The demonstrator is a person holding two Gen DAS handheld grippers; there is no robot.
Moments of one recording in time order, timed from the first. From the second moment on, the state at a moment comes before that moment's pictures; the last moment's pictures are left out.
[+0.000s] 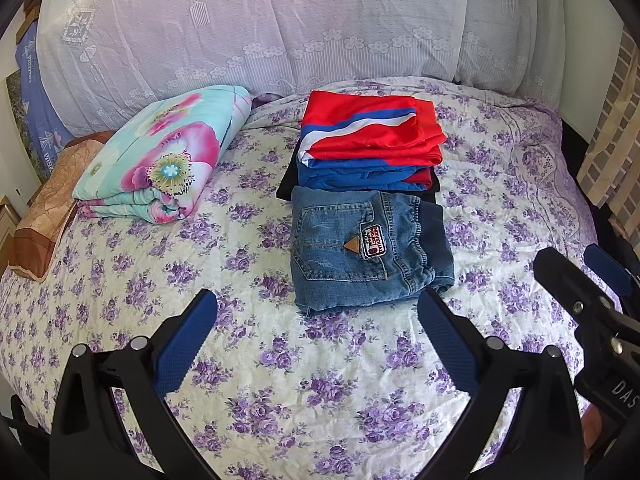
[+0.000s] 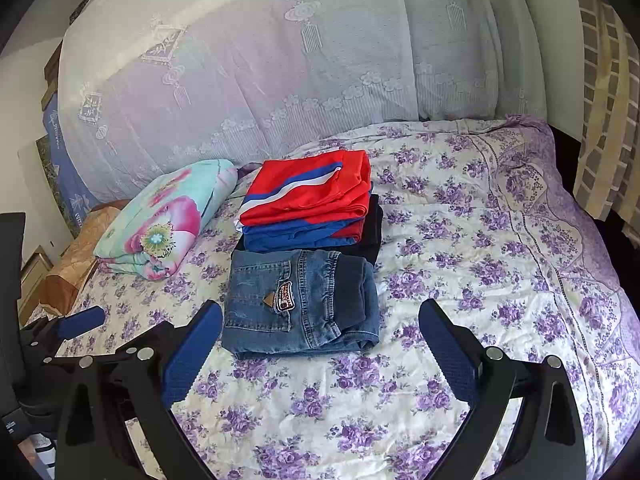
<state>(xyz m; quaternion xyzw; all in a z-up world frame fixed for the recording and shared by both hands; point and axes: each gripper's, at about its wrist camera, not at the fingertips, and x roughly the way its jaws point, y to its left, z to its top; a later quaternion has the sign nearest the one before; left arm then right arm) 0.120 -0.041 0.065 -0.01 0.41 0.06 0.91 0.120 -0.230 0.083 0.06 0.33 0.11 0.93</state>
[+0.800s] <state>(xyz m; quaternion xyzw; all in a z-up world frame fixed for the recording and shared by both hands) 0.120 -0.040 0.064 -0.01 0.41 0.06 0.91 0.119 -0.229 0.084 0.06 0.34 0.11 0.93</state>
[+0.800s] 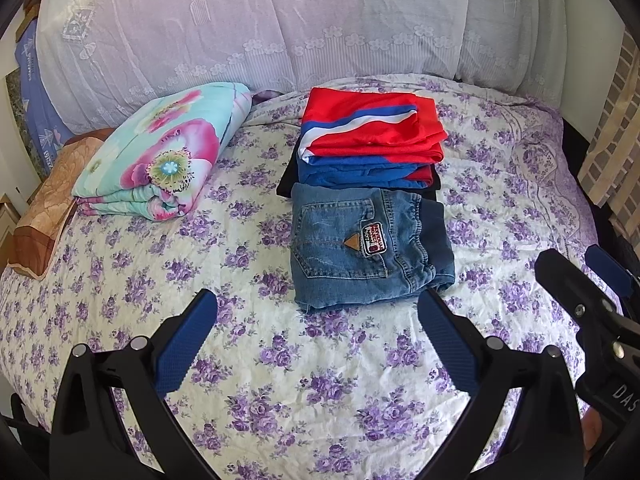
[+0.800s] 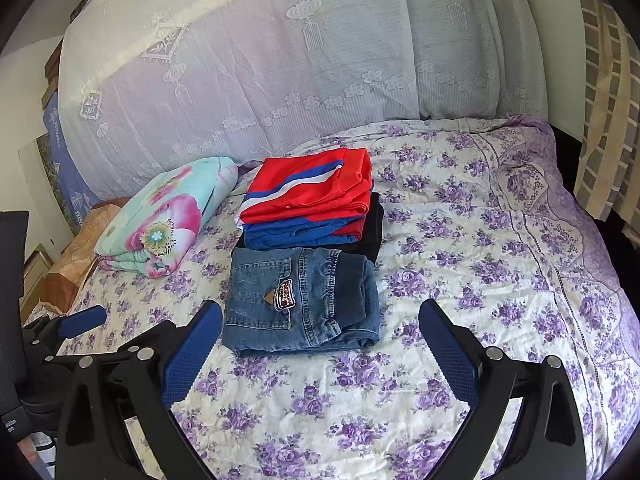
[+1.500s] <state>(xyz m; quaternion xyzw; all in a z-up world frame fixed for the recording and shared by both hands) 0.120 -0.039 0.063 -0.01 0.41 0.06 0.91 0.120 -0.230 0.083 0.06 0.34 0.11 0.93</state>
